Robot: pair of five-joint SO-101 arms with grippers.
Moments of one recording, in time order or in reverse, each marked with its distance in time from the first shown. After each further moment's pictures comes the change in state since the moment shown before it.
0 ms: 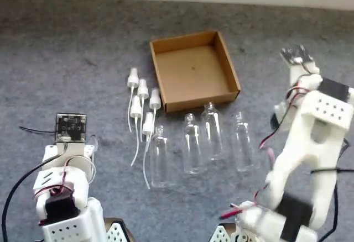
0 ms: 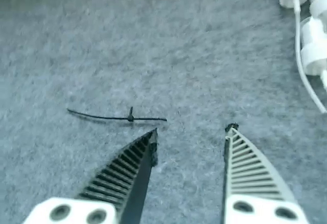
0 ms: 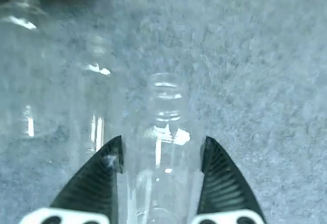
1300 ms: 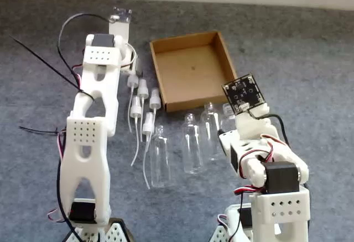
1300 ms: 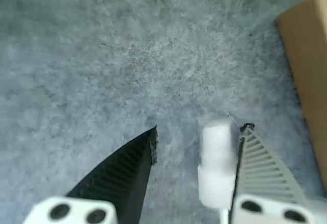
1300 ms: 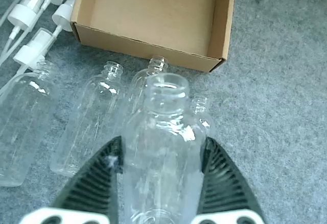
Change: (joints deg) left arm 18.5 166.3 -149.8 14.9 14.6; right arm -25.6 -47.0 34.6 -10.1 -15.0
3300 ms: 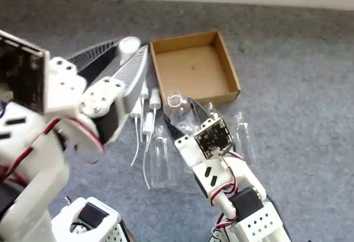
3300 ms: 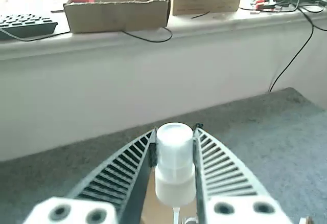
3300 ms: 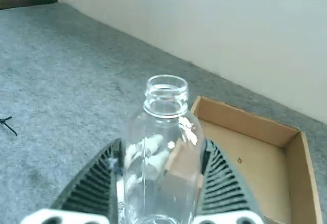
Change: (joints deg) left arm 25.8 -101.5 40.5 0.3 5.9; right arm -24.1 -23.4 38.9 -53.4 -9.8
